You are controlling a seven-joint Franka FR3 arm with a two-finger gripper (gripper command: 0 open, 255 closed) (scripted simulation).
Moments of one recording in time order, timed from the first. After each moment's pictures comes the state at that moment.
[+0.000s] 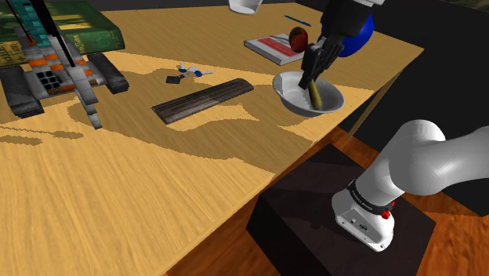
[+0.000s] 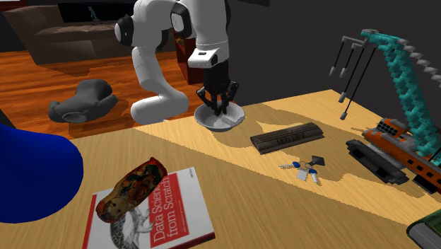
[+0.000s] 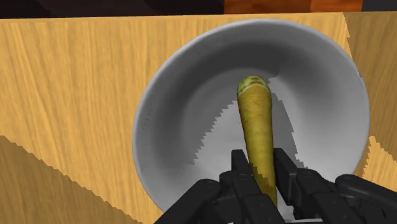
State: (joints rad) arm 0.24 -0.81 0.24 -2.32 0.22 1.65 0.33
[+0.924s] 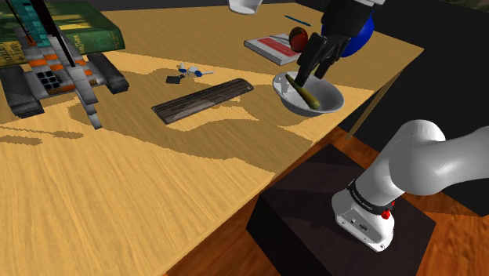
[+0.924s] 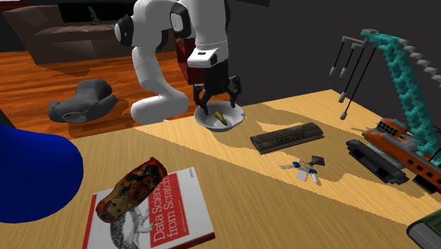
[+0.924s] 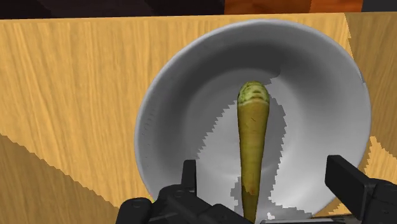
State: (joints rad) arm 0.24 -0.81 0.24 -2.33 0.22 1.64 0.33
